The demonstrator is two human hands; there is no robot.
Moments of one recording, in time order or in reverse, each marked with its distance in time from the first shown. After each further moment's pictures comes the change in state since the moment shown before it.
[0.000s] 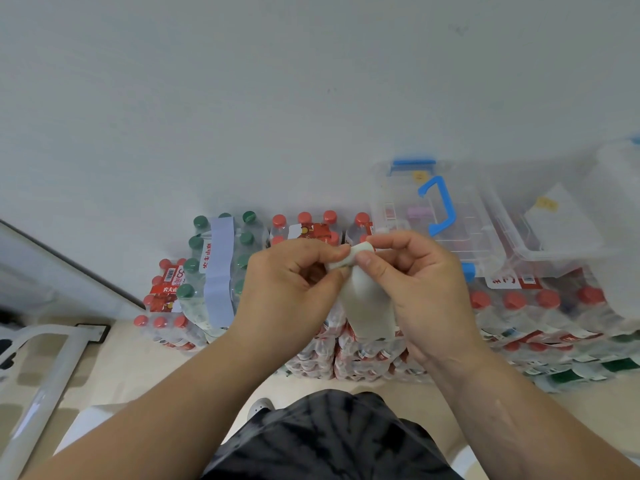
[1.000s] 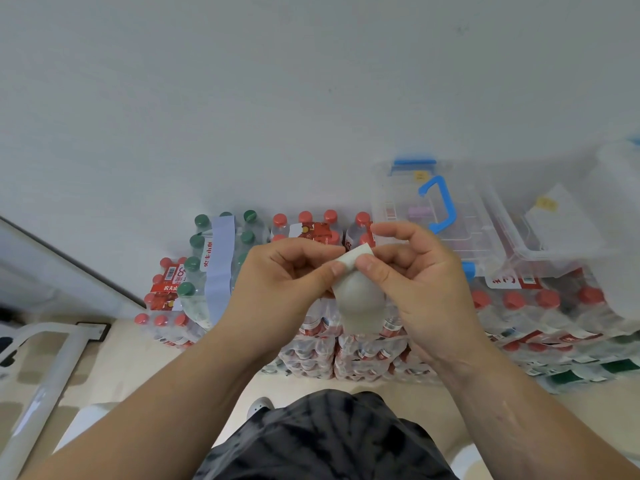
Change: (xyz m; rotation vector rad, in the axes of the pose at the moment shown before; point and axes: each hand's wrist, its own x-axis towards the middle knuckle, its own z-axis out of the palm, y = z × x) left_hand 0.001 0.008 -0.009 -0.372 -0.097 -0.210; right_hand -0.003 -0.005 -0.005 -0.023 -0.088 0.006
